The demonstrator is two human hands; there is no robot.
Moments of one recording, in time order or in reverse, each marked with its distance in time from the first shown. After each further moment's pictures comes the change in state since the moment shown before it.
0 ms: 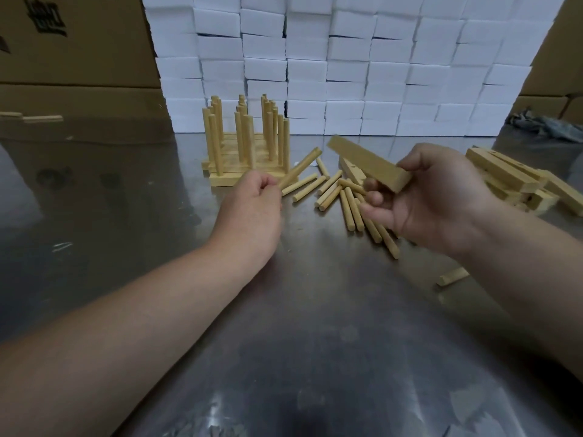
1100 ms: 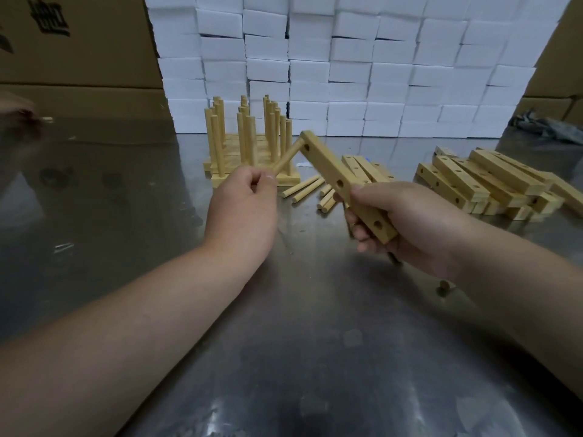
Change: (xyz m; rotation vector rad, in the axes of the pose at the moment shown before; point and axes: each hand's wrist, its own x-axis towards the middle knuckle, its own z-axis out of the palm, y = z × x) left_hand -0.001 0.005 -0.008 0.142 0.112 0.062; right_hand -0.002 0.023 0.011 -0.542 -0.005 -0.050
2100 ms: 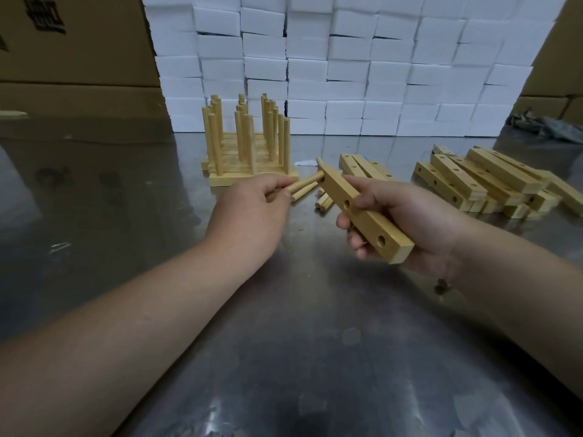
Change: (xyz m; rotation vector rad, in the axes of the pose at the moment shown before) left_hand 0.003 -0.005 0.000 0.137 -0.182 0.127; right_hand 0.005 0.006 -0.006 0.241 -0.172 0.040
